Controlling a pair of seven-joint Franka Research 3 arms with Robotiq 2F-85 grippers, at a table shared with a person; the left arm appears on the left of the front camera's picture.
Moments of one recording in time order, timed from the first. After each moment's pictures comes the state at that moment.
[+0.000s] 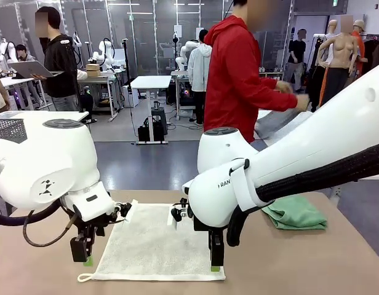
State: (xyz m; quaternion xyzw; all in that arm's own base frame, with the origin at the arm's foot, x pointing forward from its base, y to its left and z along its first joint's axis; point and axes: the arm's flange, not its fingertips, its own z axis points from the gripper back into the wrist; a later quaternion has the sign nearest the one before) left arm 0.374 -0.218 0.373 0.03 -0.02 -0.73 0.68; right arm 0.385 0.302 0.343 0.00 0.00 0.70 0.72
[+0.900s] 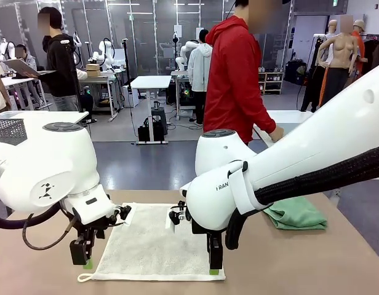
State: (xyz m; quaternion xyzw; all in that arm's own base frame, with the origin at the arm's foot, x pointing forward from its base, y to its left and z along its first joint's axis) left arm 0.370 -0.216 0.367 0.03 -0.02 -0.73 0.69; right arm 0.376 0.309 0.342 0.00 0.00 0.70 0.71
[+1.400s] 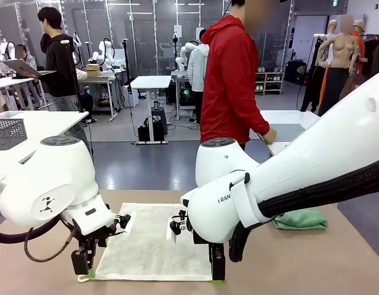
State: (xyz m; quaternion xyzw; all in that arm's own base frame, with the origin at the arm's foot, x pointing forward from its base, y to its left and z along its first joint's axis) left arm 0.370 -0.214 0.340 0.01 -0.04 -0.73 0.69; right arm 0.363 0.302 0.327 0.00 0.01 0.70 0.71
